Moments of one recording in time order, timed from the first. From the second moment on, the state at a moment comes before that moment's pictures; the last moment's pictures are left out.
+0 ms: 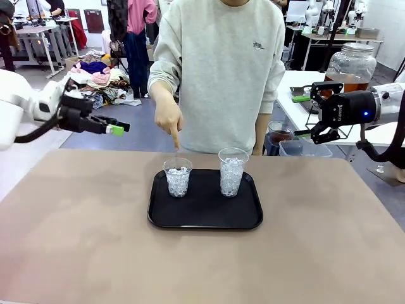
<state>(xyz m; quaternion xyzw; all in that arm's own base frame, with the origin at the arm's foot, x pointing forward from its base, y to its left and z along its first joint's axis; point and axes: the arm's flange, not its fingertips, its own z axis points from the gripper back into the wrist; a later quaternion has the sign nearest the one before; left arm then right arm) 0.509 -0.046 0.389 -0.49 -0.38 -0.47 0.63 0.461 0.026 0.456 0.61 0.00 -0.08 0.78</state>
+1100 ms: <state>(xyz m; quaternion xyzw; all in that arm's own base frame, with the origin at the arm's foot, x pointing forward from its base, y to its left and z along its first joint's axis) 0.503 -0.055 0.355 -0.45 -0.44 -0.50 0.60 0.461 0.026 0.456 0.61 0.00 -0.08 0.78</state>
